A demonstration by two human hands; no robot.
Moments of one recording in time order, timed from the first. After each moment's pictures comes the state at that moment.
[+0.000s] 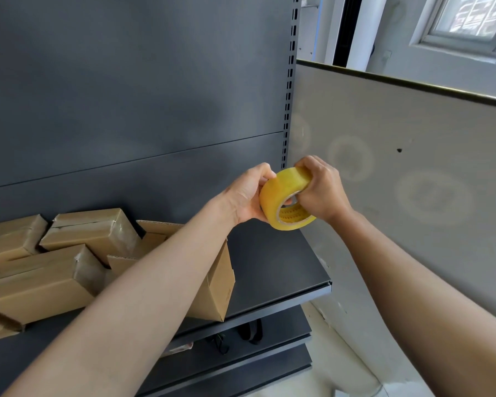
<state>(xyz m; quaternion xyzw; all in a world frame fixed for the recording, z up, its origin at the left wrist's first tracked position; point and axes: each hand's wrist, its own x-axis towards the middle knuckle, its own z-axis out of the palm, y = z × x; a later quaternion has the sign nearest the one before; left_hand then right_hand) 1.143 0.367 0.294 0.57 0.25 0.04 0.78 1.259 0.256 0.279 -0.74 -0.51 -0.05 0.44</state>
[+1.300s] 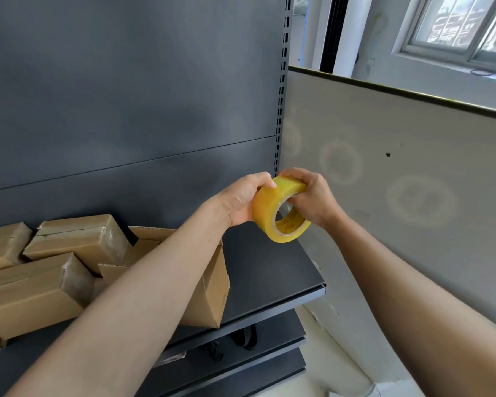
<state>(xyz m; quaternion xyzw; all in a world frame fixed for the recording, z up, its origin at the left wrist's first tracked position) 1.137 0.368 0.298 0.61 0.23 0.03 0.75 1.253 0.258 0.277 -0.75 -0.44 0.11 0.48</state>
